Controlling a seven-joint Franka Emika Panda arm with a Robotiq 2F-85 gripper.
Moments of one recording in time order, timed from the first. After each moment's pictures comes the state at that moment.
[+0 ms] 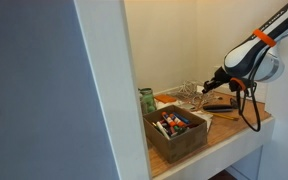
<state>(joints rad) -0.92 0.70 0.76 -2.07 -0.15 3.25 -0.42</state>
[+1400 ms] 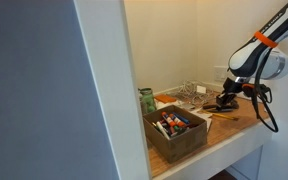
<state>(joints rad) -0.82 0.63 0.57 -2.06 -0.12 2.87 -0.43</state>
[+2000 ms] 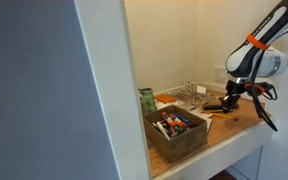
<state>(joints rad) -0.60 0.59 0.34 -2.00 -0.06 2.75 -0.48</state>
